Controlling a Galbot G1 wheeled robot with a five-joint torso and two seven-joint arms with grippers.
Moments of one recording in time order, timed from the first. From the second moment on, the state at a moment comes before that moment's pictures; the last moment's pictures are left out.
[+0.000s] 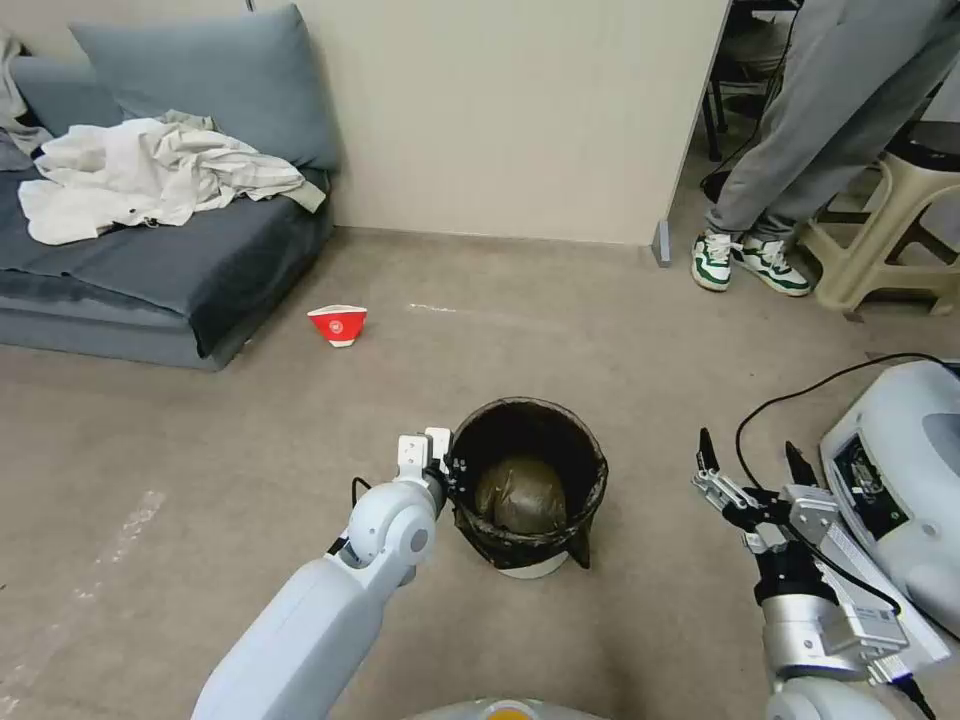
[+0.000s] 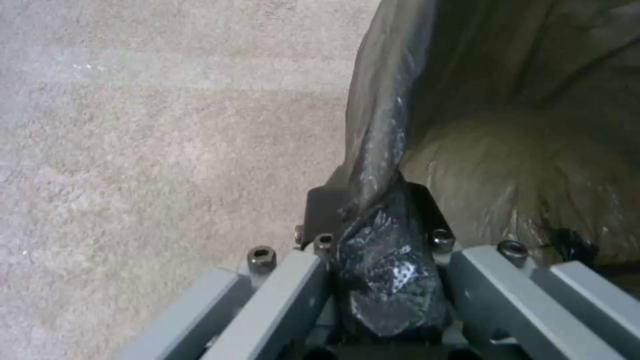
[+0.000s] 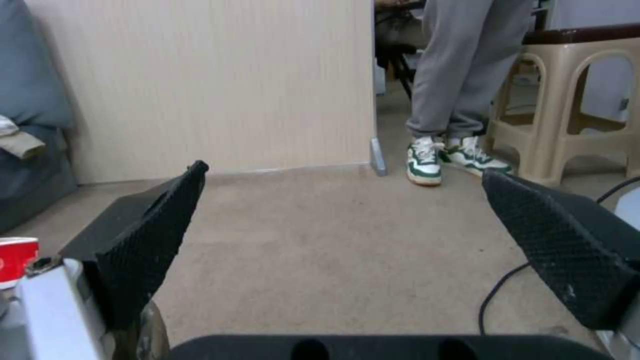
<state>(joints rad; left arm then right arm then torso) 1.02 -1.22 0.00 -1.80 -0.77 0.73 -0.55 -1.75 1.59 0.72 2.20 0.19 0.12 -0.05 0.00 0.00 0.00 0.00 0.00</state>
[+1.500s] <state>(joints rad) 1.14 -1.13 -0.22 -2.11 -0.96 0.73 -0.56 -1.78 1.59 0.72 2.23 0.19 0.12 -0.05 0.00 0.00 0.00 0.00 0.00</state>
